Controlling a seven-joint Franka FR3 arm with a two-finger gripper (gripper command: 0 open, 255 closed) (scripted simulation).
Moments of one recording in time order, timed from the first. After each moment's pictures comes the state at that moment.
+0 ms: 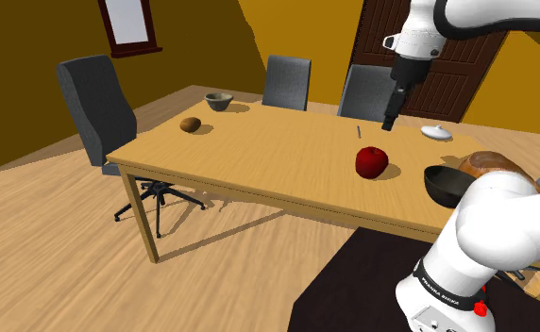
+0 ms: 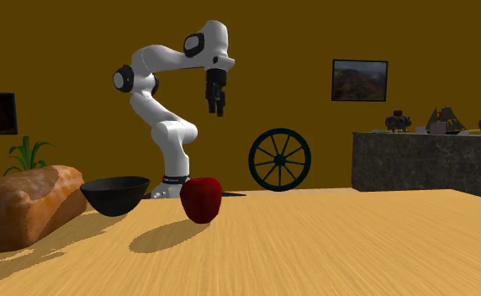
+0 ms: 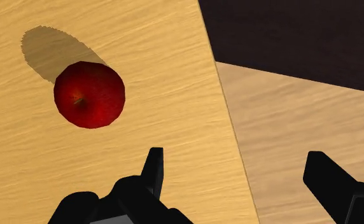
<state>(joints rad) -0.01 -0.96 -0.17 -2.51 -0.22 1.61 -0.29</state>
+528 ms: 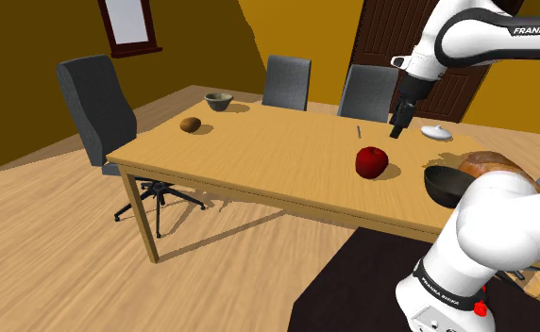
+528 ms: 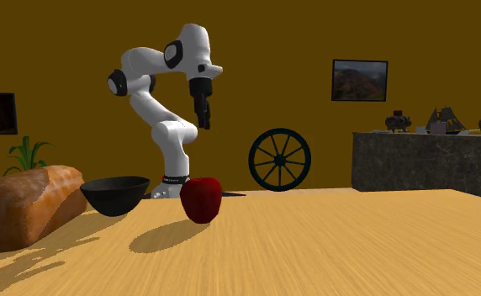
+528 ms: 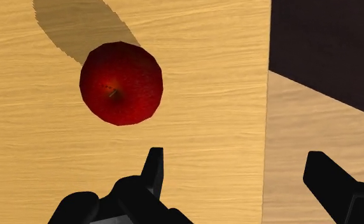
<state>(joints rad) 0.00 -0.95 -0.48 -2.59 -0.38 1.81 -0.64</state>
